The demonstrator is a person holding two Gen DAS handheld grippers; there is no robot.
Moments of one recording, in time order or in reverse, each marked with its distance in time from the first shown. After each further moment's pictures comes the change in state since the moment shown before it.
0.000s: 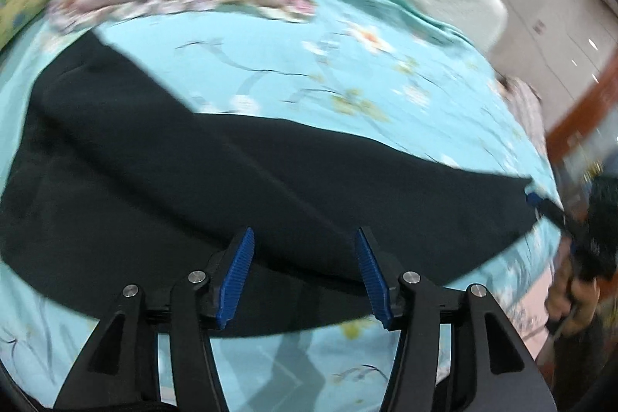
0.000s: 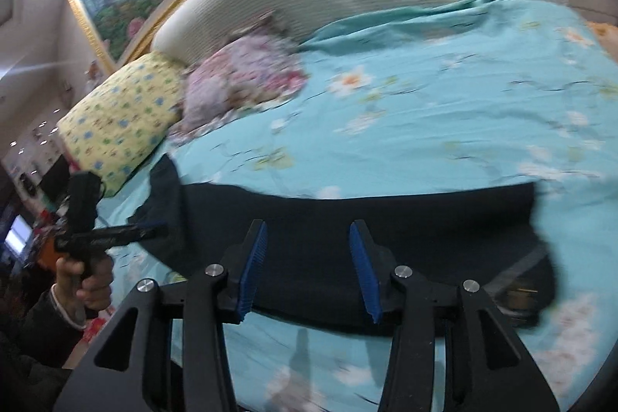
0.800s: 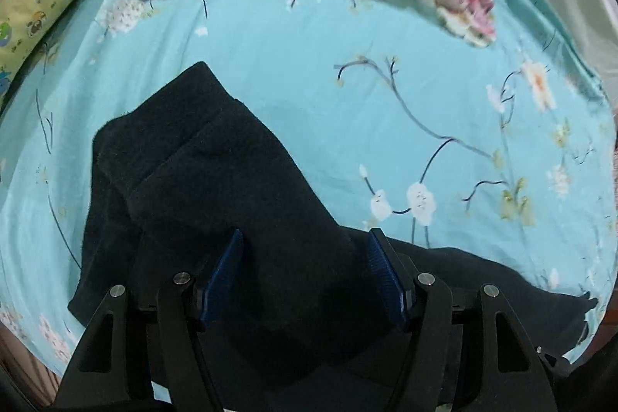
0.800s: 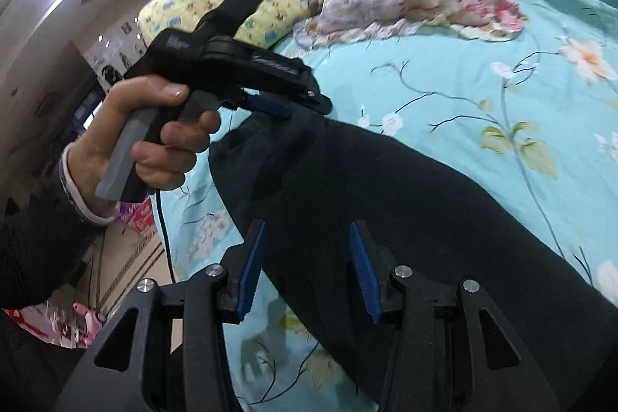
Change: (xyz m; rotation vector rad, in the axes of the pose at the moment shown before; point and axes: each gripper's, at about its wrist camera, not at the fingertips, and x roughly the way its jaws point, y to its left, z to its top) left arm 0.055 0.076 0.109 -0.252 0.241 0.368; right arm 0.176 0.149 0.005 -0.281 0.334 0.364
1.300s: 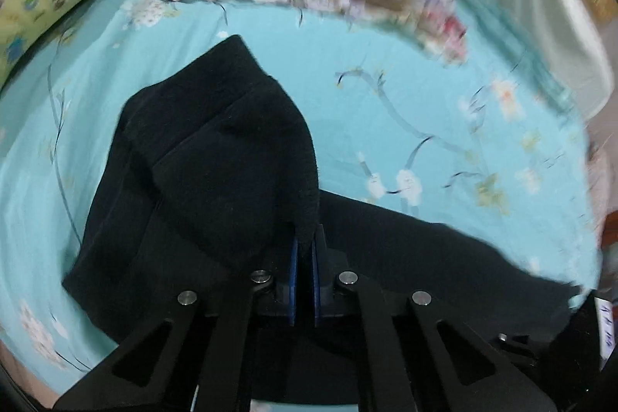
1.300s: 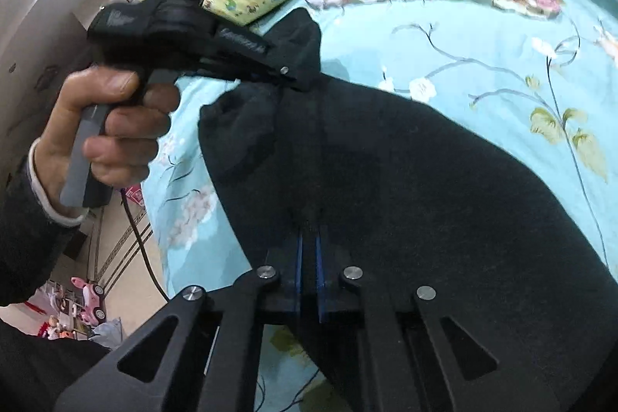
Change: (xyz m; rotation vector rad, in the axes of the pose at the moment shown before) left arm -0.036 0.043 -0.054 -0.046 -0.169 -0.172; right arm 0.044 0.008 -0.001 -0.050 0.092 0.005
